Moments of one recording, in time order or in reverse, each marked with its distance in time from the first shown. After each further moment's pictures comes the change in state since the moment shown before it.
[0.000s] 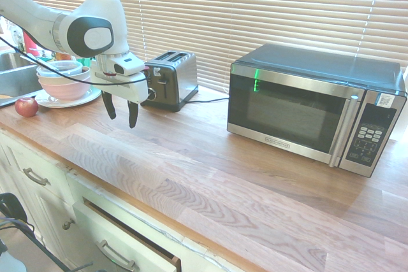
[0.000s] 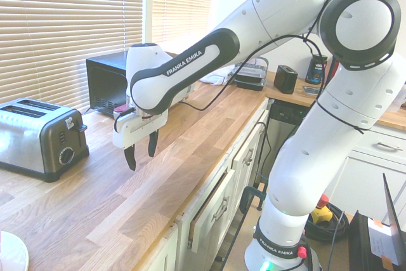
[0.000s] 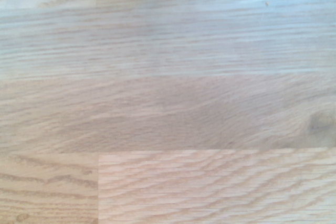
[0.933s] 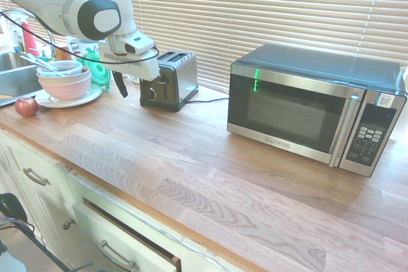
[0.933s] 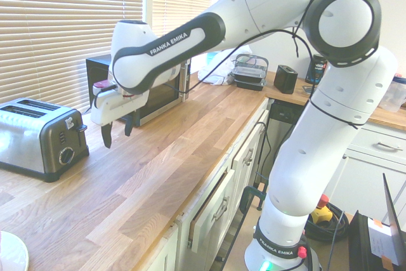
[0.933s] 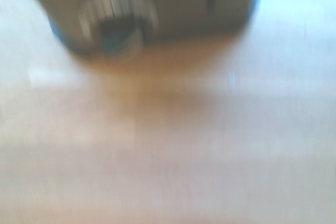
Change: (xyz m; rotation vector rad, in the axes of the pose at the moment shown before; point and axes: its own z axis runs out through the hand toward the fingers) arm 0.047 -0.065 -0.066 0.139 0.103 -0.064
